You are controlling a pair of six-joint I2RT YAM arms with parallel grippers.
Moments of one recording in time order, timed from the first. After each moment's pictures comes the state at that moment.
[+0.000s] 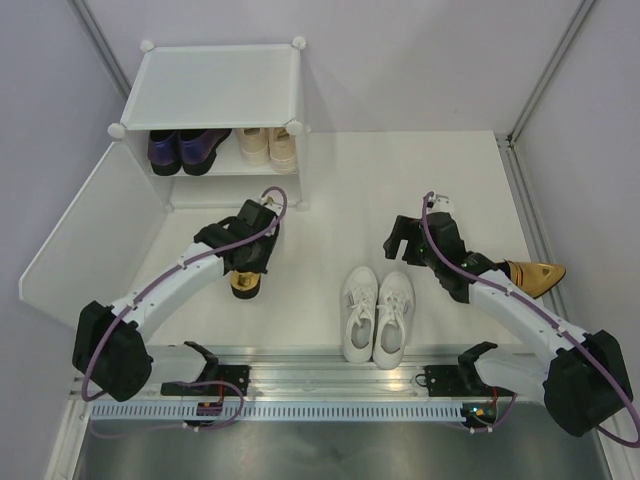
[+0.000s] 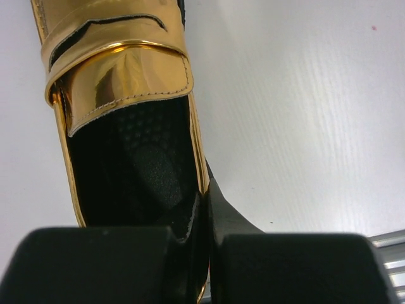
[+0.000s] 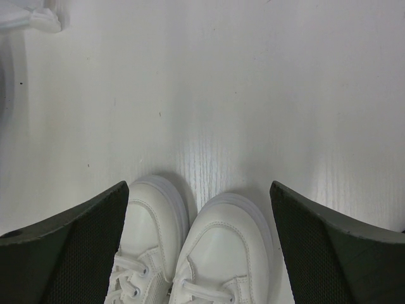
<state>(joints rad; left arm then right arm) -0.58 1.28 0.98 -0.76 -0.17 -0.12 0.46 1.11 0.67 -0.21 0.14 0.55</state>
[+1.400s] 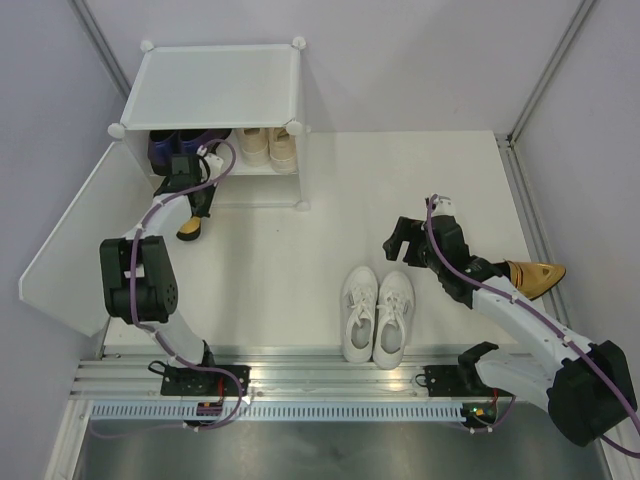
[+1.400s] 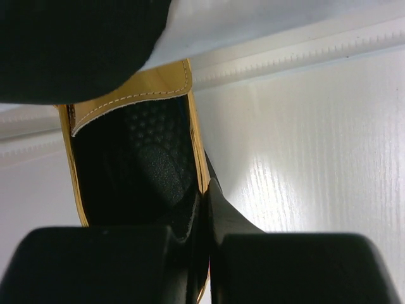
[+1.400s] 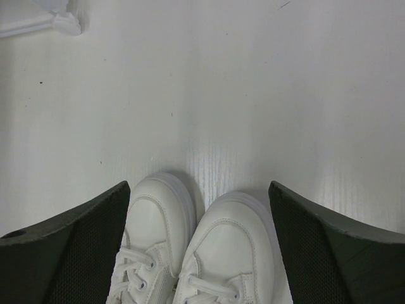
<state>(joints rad) 0.05 1.71 1.21 -0.36 -0.10 0.40 0.46 1.05 0.64 -0.19 0.11 0.55</state>
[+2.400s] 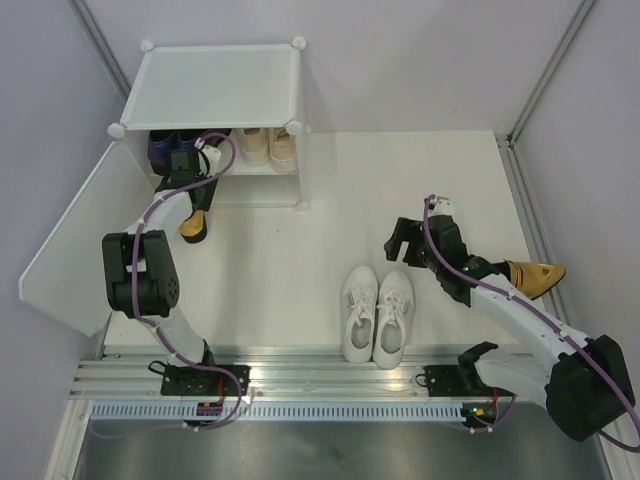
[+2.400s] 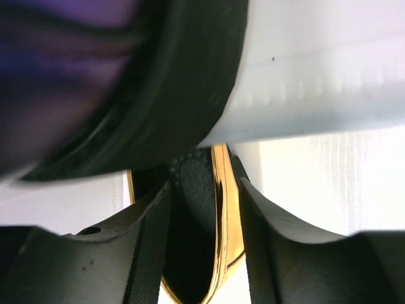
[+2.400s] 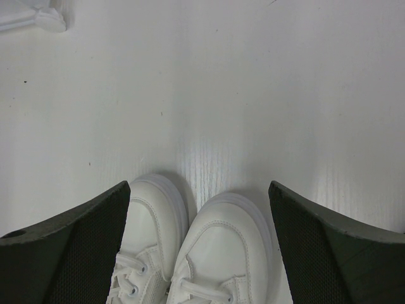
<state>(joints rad) 0.06 1.78 1.26 -0.28 -0.15 0.41 0.46 1.08 0.64 -0.19 0.14 0.54</state>
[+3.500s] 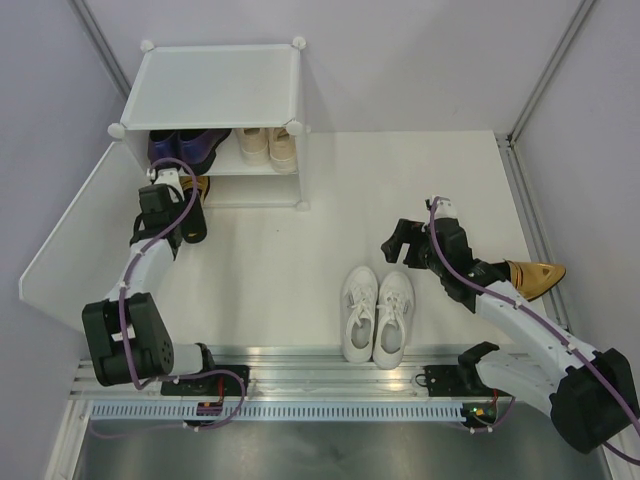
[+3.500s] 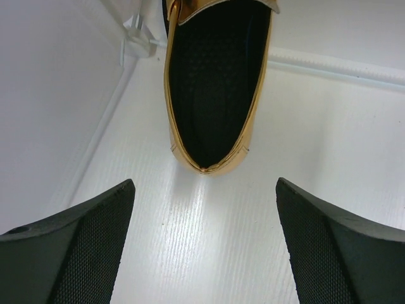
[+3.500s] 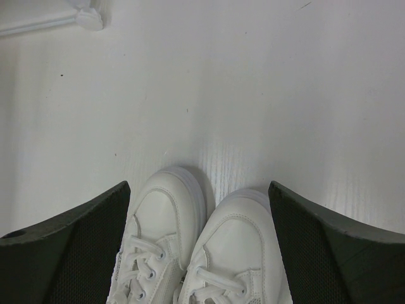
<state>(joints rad) 0.18 1.34 0.85 -0.15 -0.06 0.06 0.46 1.01 0.62 -0.17 0.07 0.54</state>
